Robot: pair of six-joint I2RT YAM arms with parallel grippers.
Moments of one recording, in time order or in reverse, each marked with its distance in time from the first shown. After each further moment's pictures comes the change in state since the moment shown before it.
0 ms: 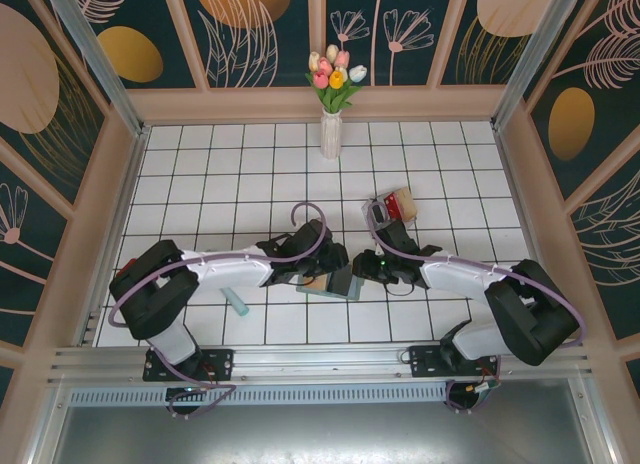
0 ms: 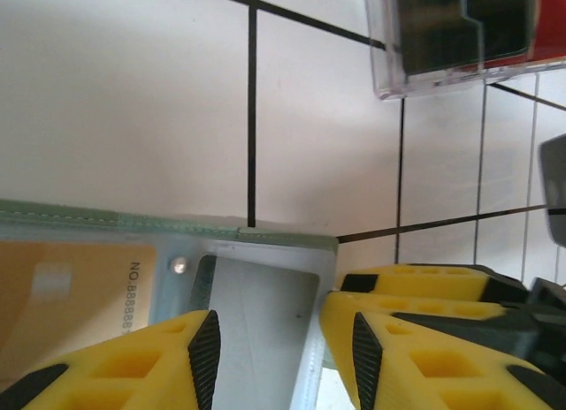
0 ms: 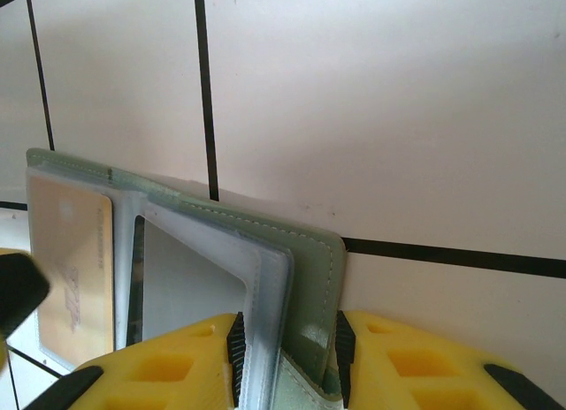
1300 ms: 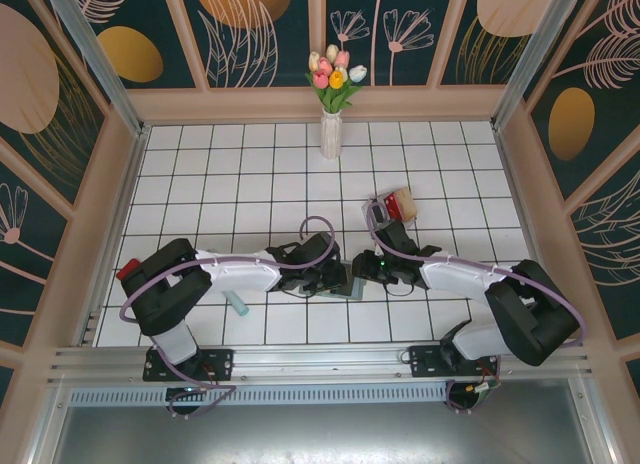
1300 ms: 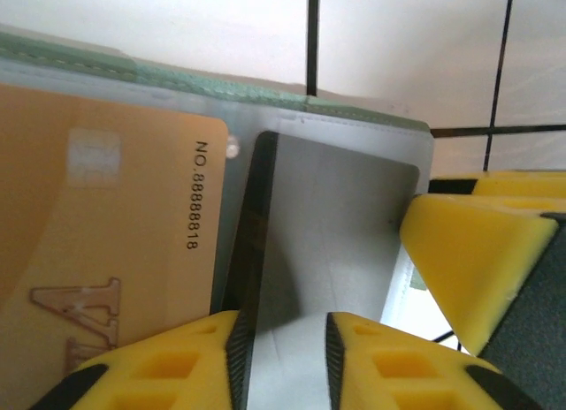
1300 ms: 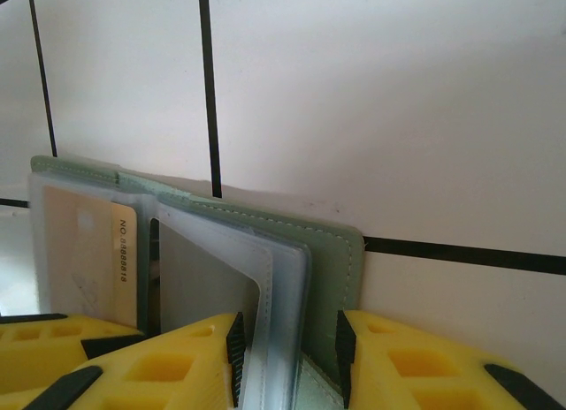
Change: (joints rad) left arm -0.055 0.069 0.009 -0.084 0.077 -0.003; right arm 0.007 -0.002 0.000 0.000 0.004 0.000
